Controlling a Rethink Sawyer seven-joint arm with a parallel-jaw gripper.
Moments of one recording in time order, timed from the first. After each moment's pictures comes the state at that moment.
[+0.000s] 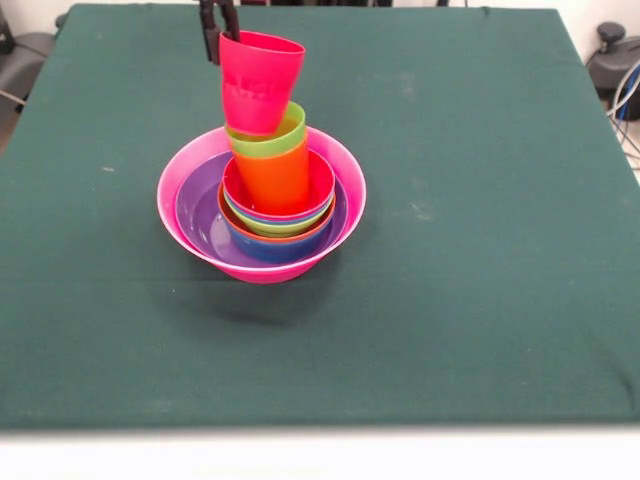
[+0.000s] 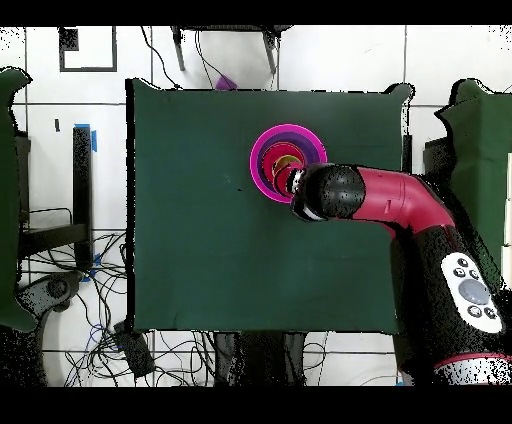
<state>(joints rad) -0.65 -0.73 0.37 1.62 -0.34 0.71 1.87</state>
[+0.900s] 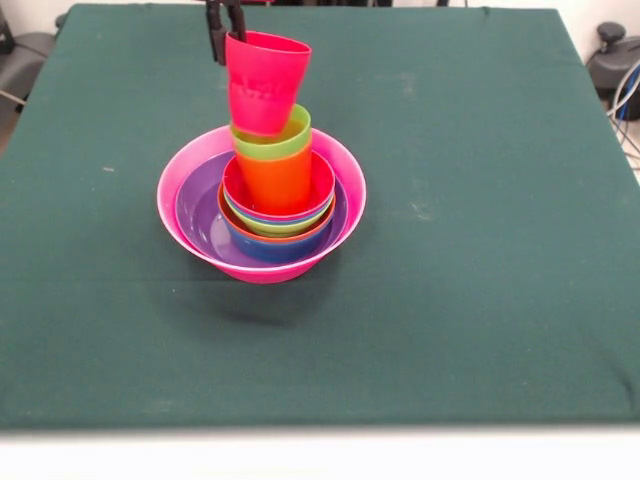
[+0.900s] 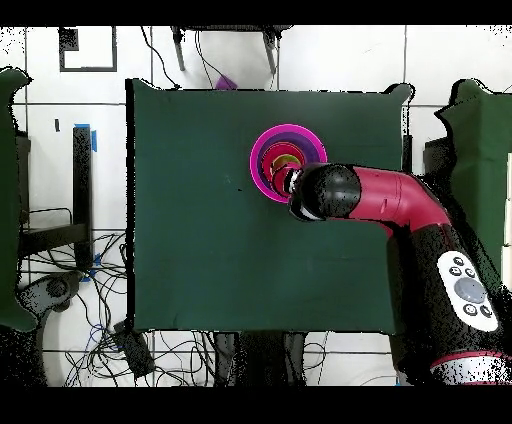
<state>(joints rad) -0.63 -0.73 0.37 1.62 -0.34 0.71 1.87</state>
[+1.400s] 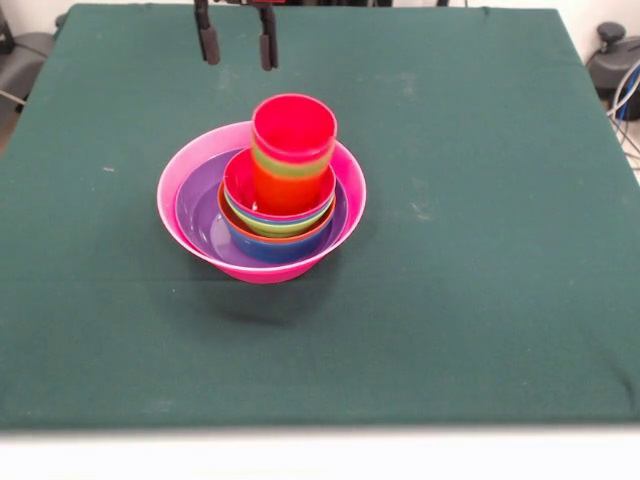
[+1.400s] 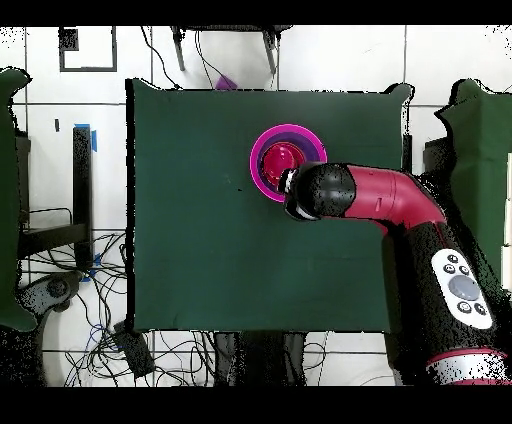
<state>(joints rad) -0.62 -0.73 0.36 1.62 -0.34 0.71 1.87</state>
